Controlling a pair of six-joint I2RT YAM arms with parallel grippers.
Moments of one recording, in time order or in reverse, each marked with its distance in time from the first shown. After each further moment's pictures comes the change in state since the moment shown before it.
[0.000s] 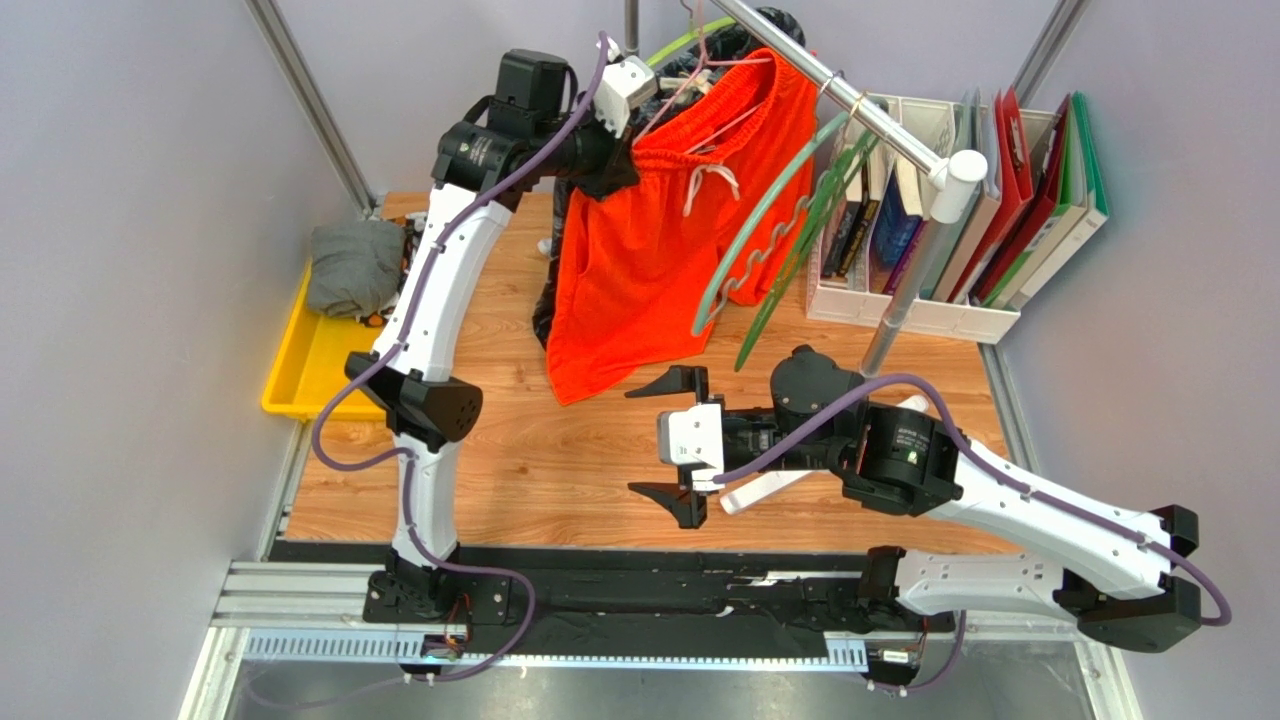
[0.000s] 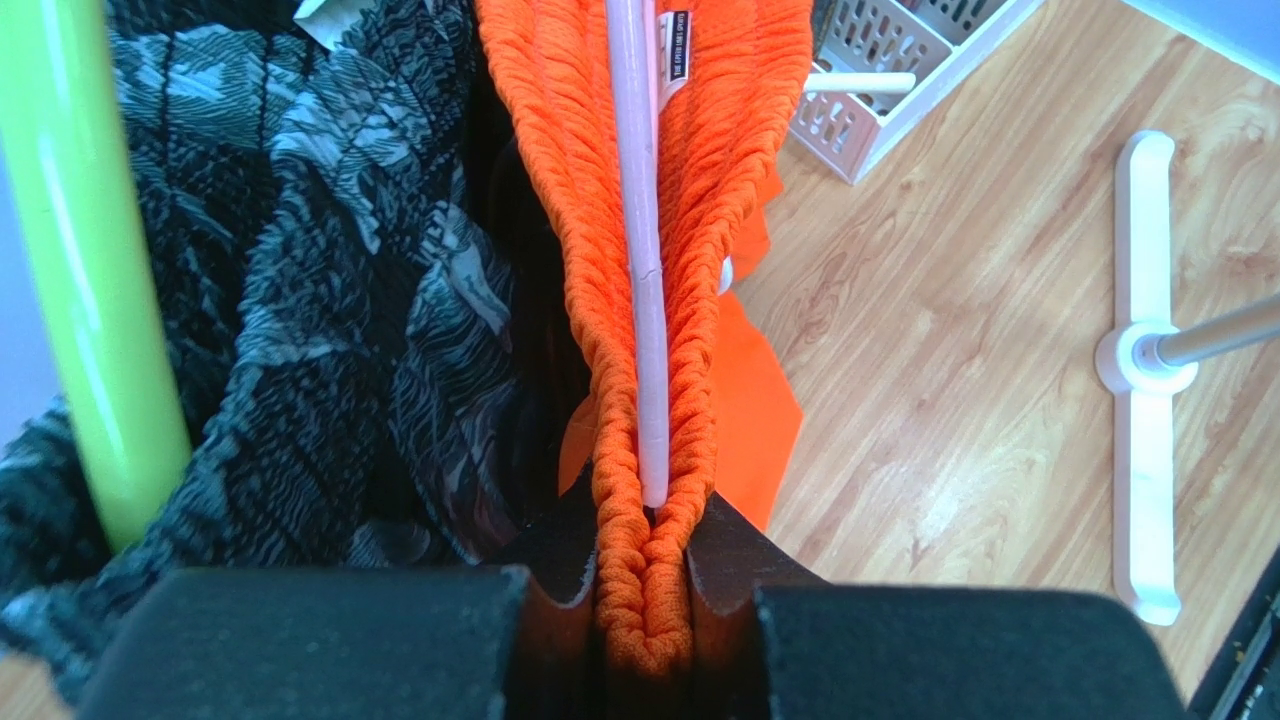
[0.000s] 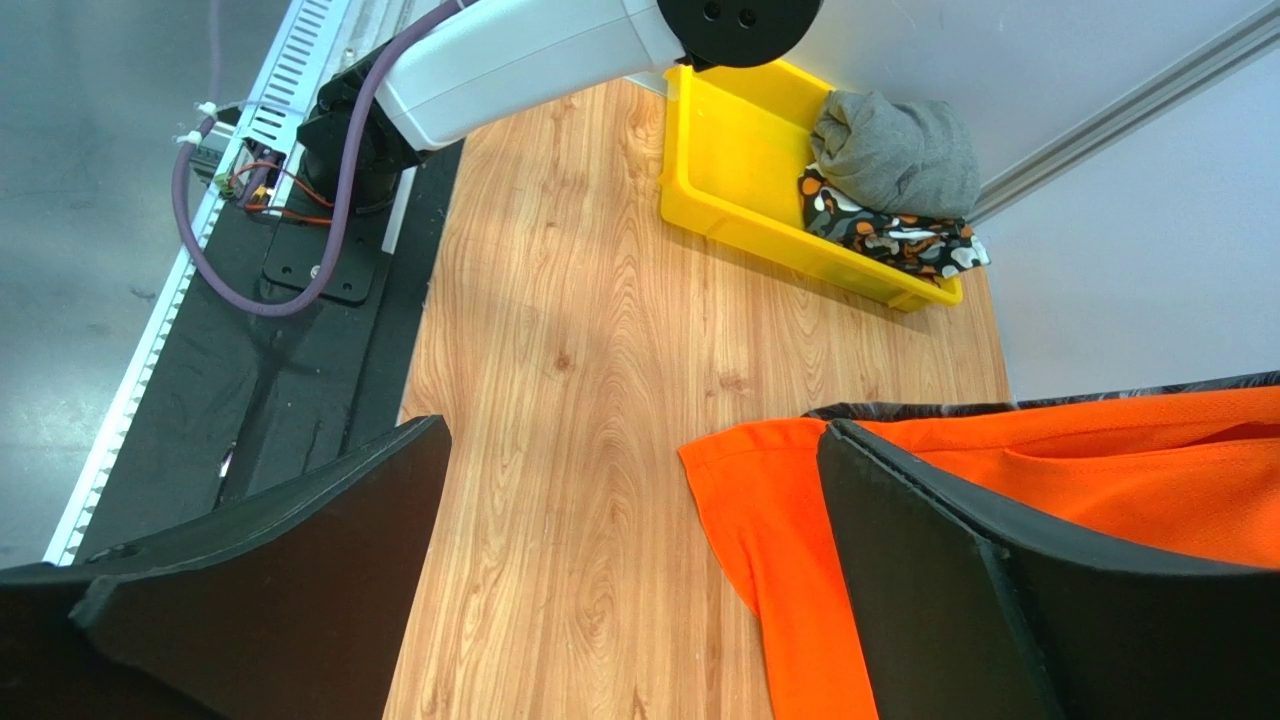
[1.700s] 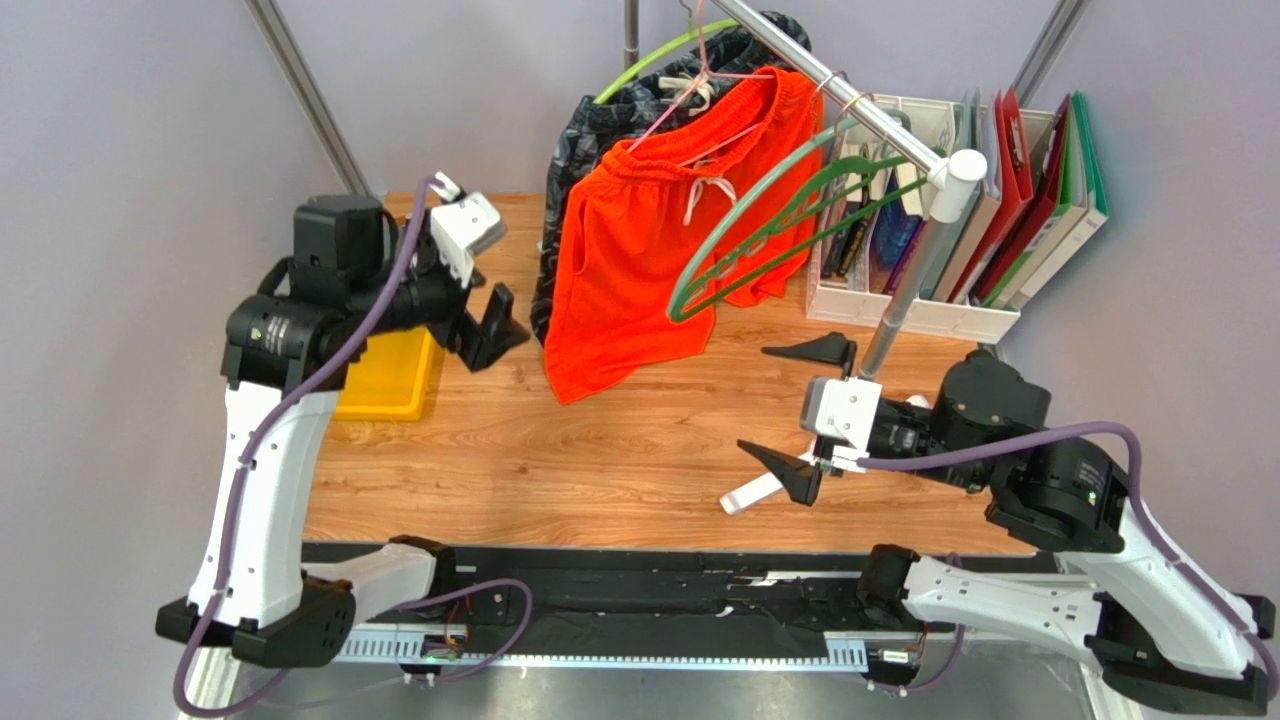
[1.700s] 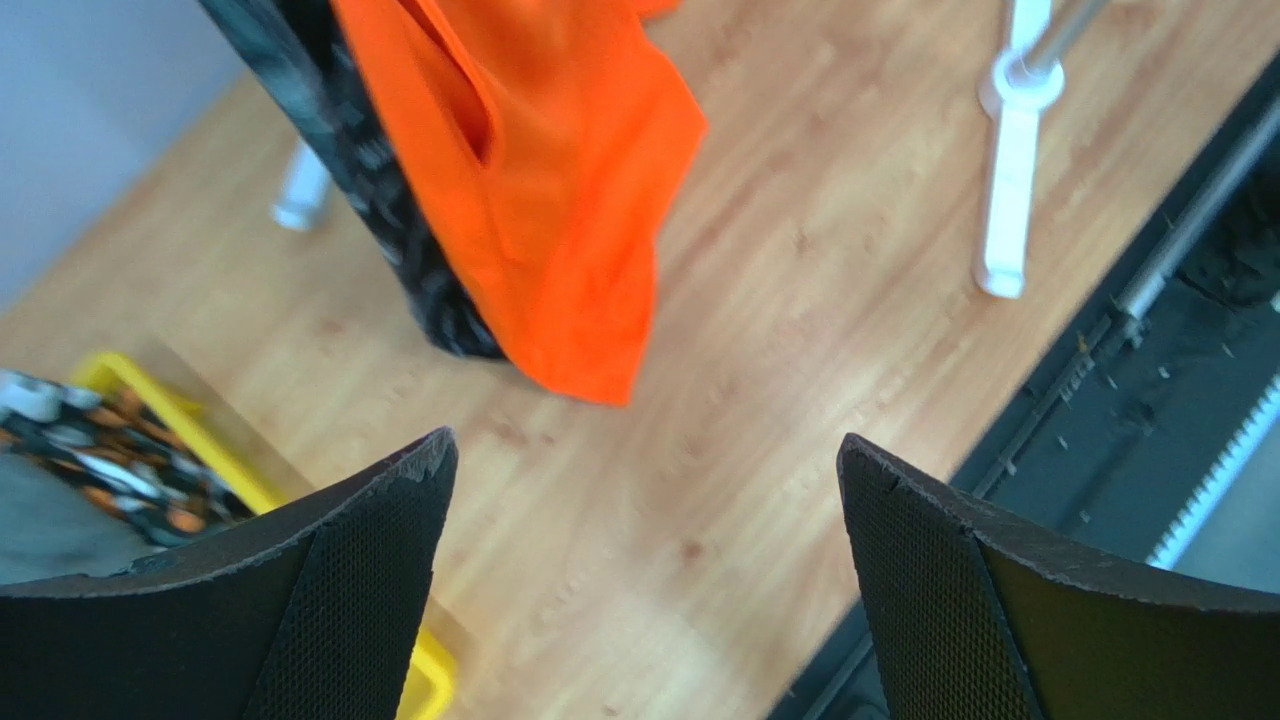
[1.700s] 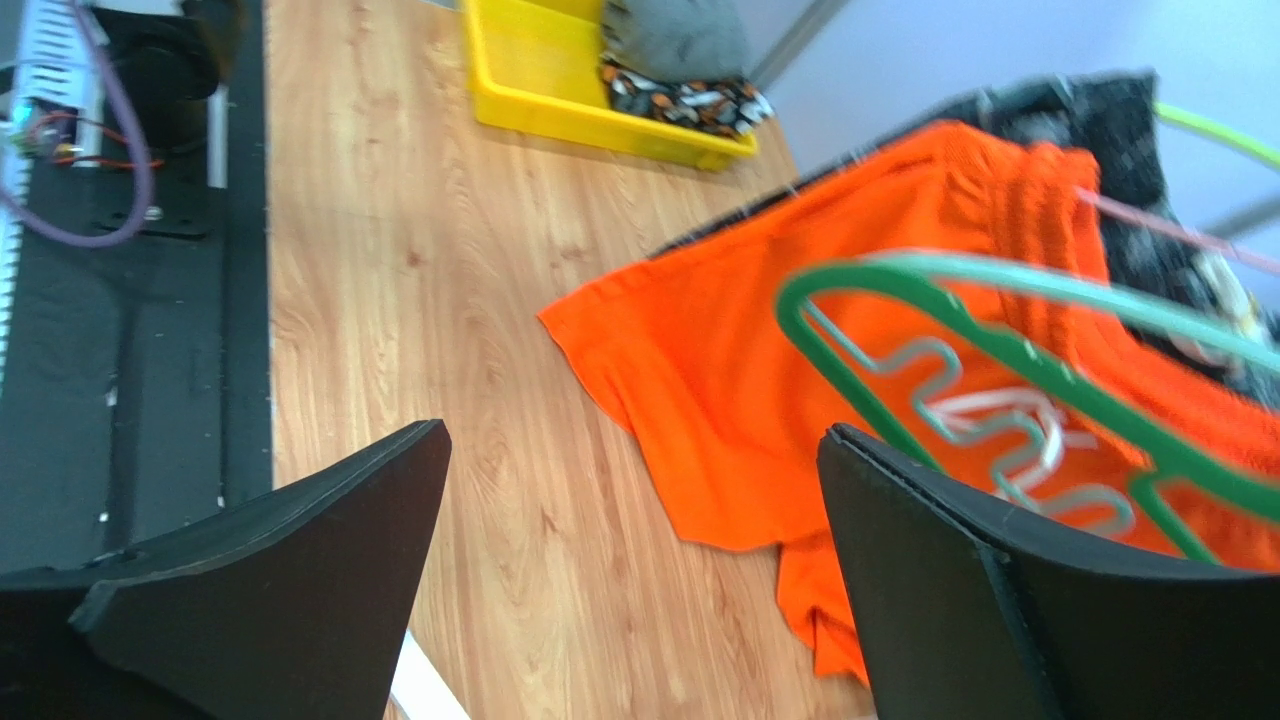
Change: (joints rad) left arm 0.206 -0.885 -0.851 -0.109 0.110 0.122; right arm -0.124 -0.242 0.127 -0.315 0.164 0.000
